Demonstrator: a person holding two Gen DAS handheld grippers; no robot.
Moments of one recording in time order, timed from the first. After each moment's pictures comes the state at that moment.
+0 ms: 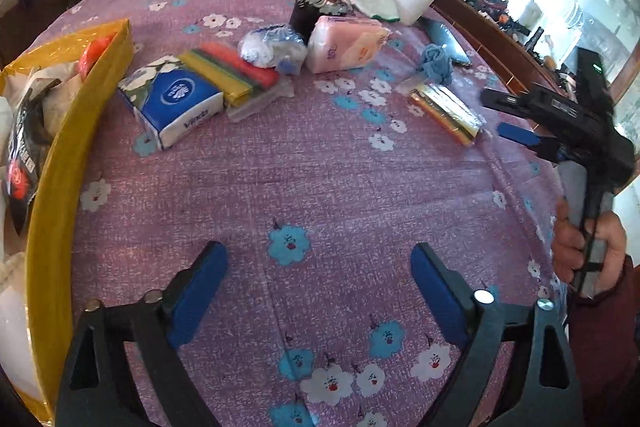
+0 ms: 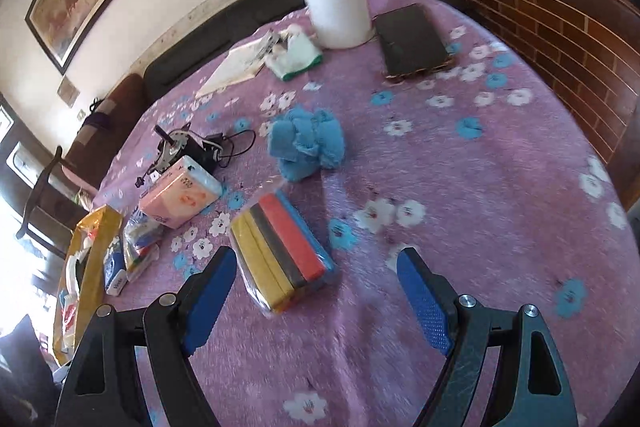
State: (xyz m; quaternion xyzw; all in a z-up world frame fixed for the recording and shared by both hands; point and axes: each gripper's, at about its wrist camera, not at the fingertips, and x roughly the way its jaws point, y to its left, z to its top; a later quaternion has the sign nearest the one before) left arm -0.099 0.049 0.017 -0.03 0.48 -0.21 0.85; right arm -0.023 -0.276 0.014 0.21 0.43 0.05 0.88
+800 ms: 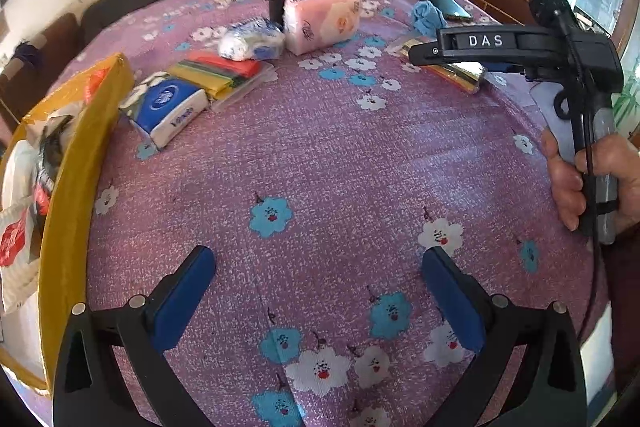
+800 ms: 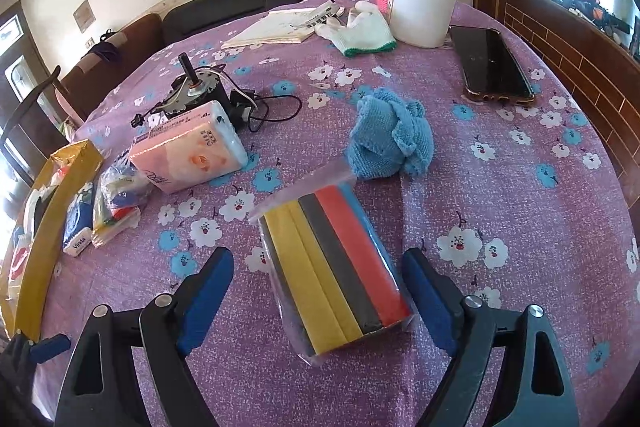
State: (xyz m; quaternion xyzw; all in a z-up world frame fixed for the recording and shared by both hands) left arm -0.118 0.016 0.009 0.09 0.48 -0.17 0.86; right arm -0.002 -0.218 -0.004 0.07 0.44 0.04 0.89
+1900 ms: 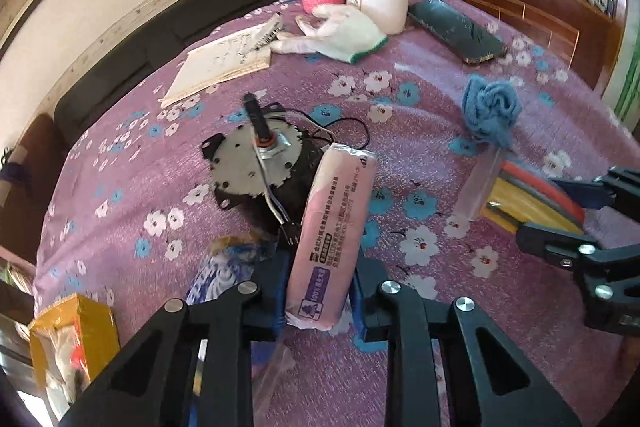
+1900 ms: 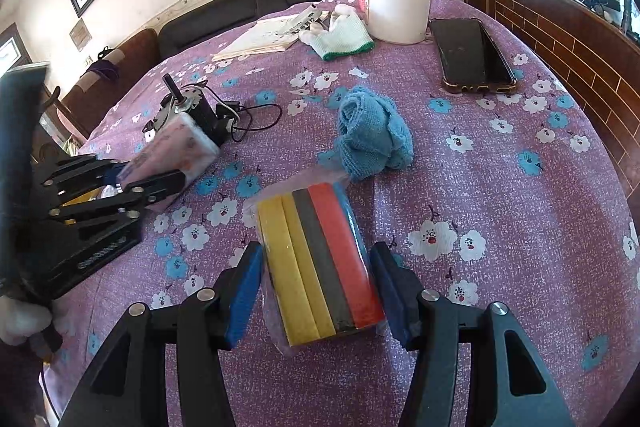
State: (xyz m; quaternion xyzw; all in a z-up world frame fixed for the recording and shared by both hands) left arm 0.045 -0.068 0.035 0.21 0.41 -0.20 0.86; right arm -0.009 -0.242 0.000 0.11 0.43 0.06 0.89
